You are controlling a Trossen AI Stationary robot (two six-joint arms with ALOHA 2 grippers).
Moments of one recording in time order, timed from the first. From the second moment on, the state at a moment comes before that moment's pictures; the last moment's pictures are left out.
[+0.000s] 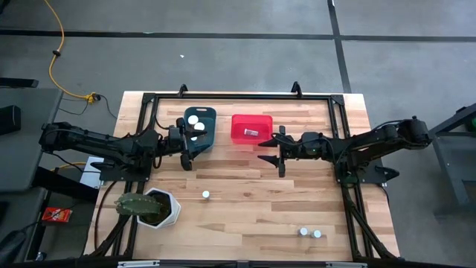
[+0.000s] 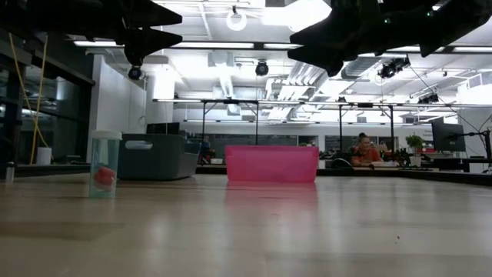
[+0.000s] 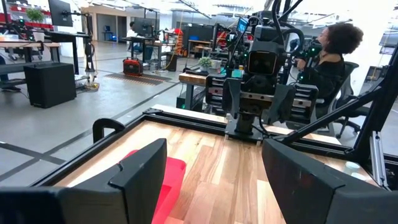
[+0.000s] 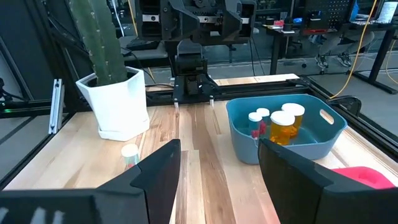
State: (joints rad) left arm 0.08 0.84 0.32 0.54 -0.28 -0.09; right arm 0.02 1.24 0.51 0.61 0.06 0.05
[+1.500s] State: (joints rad) left arm 0.08 0.84 0.32 0.54 -0.28 -0.09; right arm 0.79 1.58 1.05 -0.71 -0.06 1.30
